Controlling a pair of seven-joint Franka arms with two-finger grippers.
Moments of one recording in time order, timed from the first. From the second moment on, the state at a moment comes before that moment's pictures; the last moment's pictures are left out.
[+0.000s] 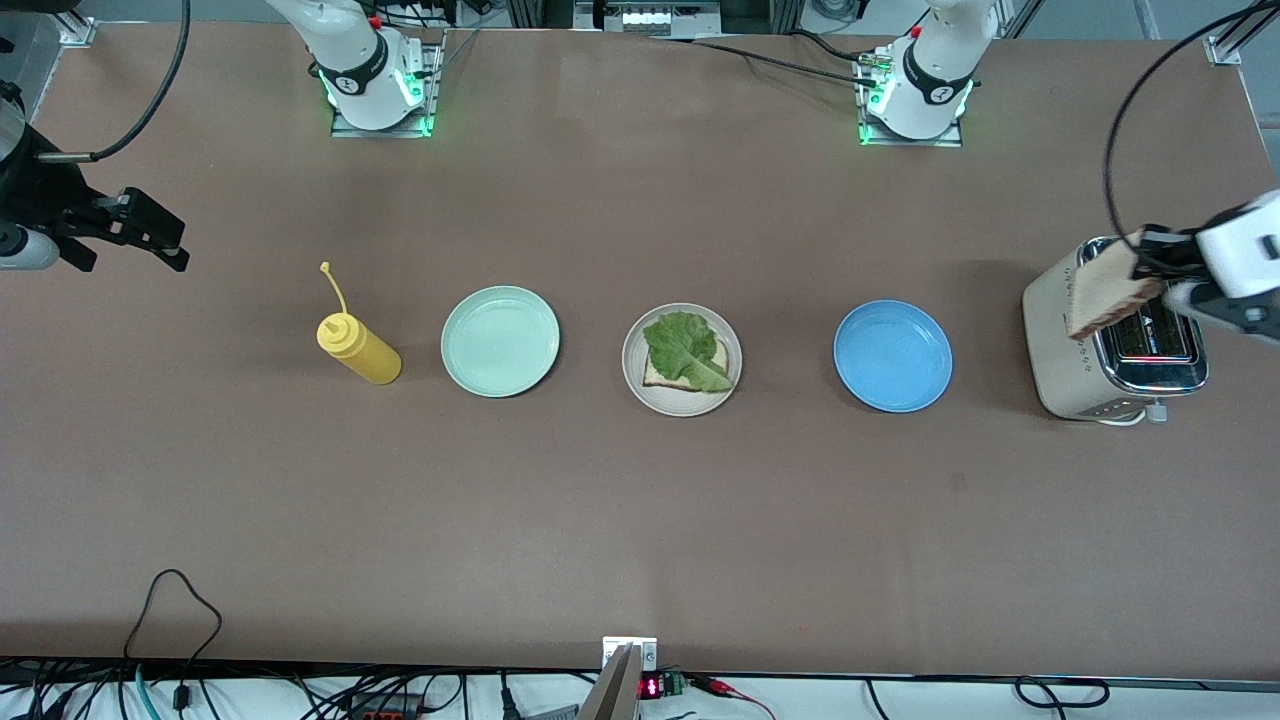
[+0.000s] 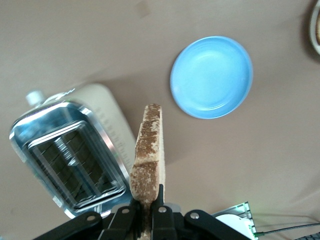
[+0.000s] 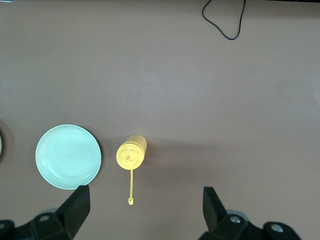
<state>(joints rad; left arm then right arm) 0.48 0.16 -0.47 -1.59 0.10 1.48 0.40 -0.07 0.01 0.13 -1.58 -0.03 1.68 0.04</state>
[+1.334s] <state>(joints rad) 0.22 0.70 -0.56 -1.59 -0.82 1.82 0.48 0.03 0.01 0.04 -1.58 -0.03 1.68 0.03</state>
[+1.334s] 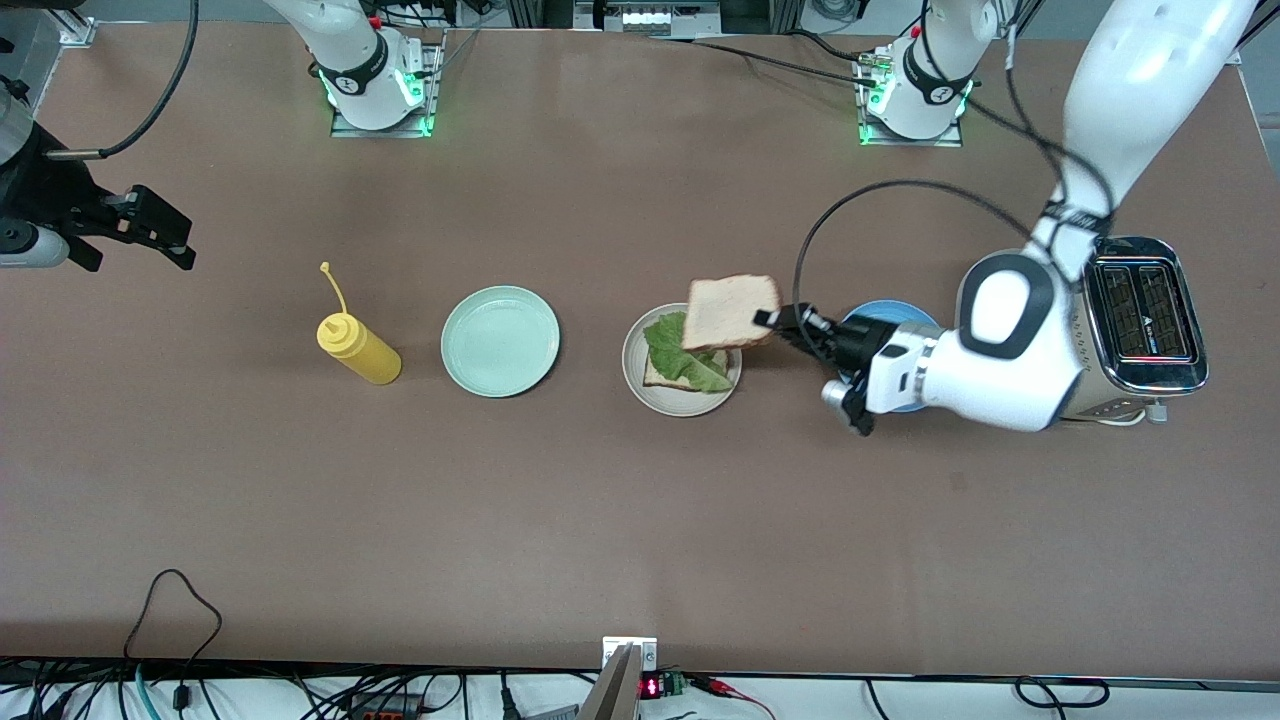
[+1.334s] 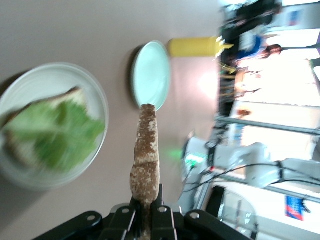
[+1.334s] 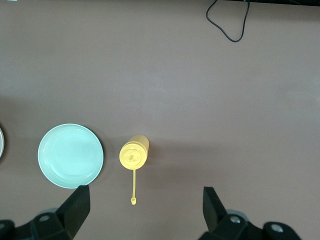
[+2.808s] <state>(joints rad) 0.08 0.90 -0.46 -1.63 -0.90 2.01 0.74 -0.01 0.01 0.07 -1.58 -0.02 1.67 0.04</state>
